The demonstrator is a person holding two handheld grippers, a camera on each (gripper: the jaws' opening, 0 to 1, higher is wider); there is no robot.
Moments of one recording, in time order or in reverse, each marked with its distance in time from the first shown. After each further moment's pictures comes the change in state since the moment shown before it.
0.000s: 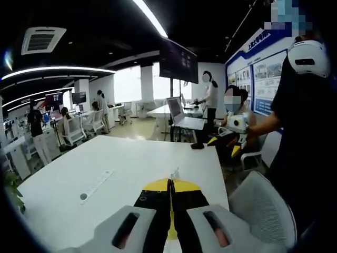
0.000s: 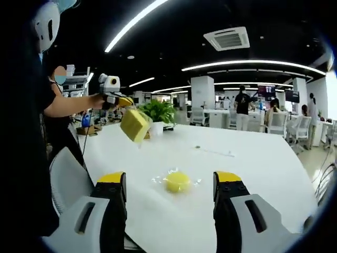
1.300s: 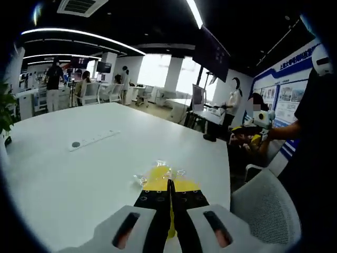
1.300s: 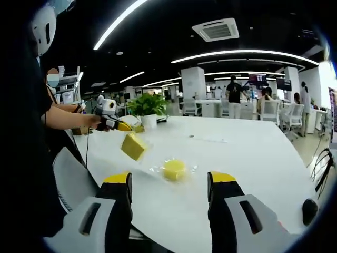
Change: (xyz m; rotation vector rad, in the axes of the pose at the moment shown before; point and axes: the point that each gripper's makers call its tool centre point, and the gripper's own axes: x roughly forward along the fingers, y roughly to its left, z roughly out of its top) left arm 0.020 0.012 -0.118 -0.311 0.035 0.123; right arm -0.017 0.001 -0.007 0.046 0.048 -0.038
